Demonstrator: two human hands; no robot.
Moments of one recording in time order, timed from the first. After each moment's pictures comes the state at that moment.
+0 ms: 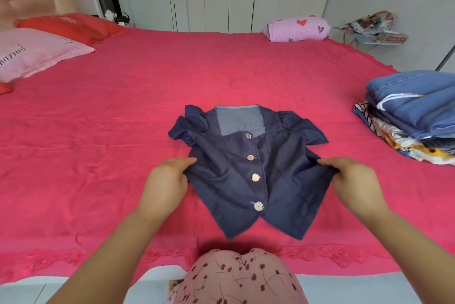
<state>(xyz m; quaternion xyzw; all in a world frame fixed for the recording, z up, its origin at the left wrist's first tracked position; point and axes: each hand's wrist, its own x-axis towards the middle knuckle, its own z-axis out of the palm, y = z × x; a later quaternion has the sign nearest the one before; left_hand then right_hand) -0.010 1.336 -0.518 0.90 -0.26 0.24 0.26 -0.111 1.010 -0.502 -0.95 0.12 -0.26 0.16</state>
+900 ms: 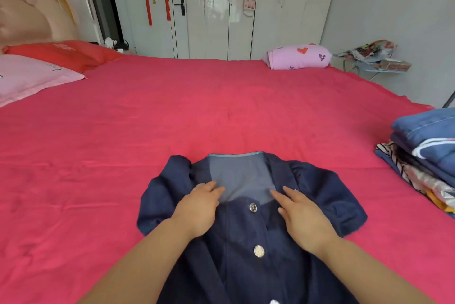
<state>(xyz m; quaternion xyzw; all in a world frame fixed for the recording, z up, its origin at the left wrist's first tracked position) 0.139 1.236 -0.551 0.95 -0.29 -0.05 0.07 0.053 1.014 -0.559 -0.99 0.05 -0.02 0.09</state>
